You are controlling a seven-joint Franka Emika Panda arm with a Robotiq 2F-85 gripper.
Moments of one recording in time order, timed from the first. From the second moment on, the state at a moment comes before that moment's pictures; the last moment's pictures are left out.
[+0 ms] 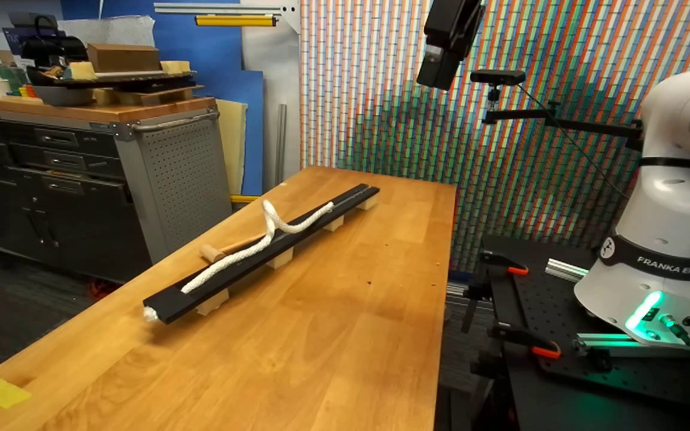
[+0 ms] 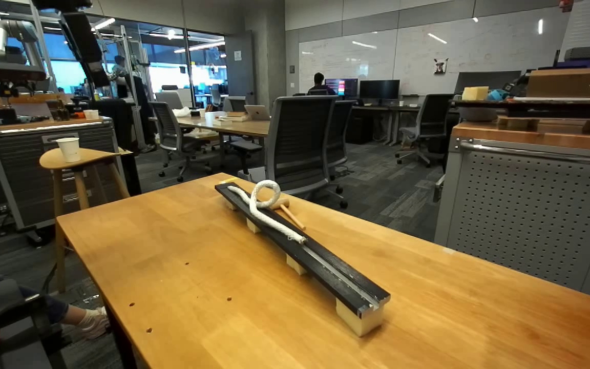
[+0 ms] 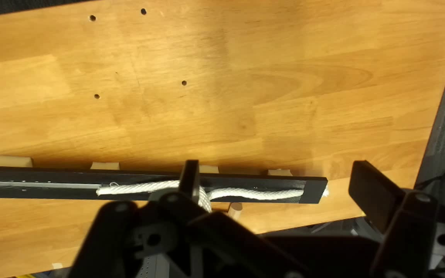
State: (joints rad) arm 0.08 -0.70 0.23 -2.55 0.15 2.08 0.37
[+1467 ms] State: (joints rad) arm -0.13 -0.10 0.34 -2.11 -0.36 2.06 1.35
